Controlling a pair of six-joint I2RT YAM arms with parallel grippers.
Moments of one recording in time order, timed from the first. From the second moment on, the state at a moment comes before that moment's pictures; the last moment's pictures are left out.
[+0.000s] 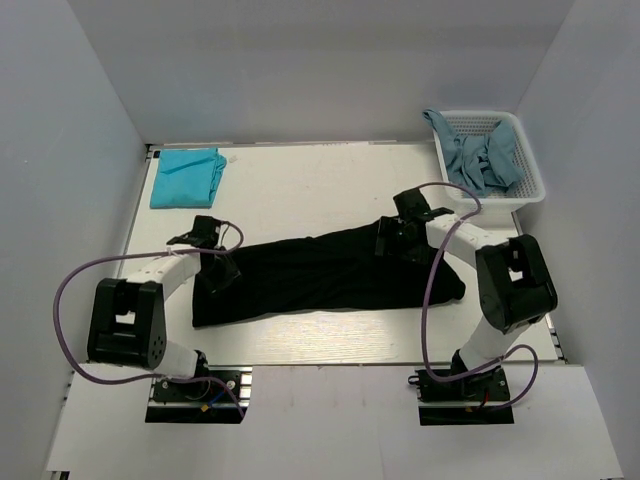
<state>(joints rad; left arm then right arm) -0.11 1.45 0.76 -0.58 0.06 -0.66 0.38 1.69 1.02 -0.50 -0.02 0.48</state>
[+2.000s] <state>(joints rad) -0.46 1.41 1.32 -1.05 -0.25 -0.73 0.65 2.17 1.68 -0.61 -0.14 0.44</state>
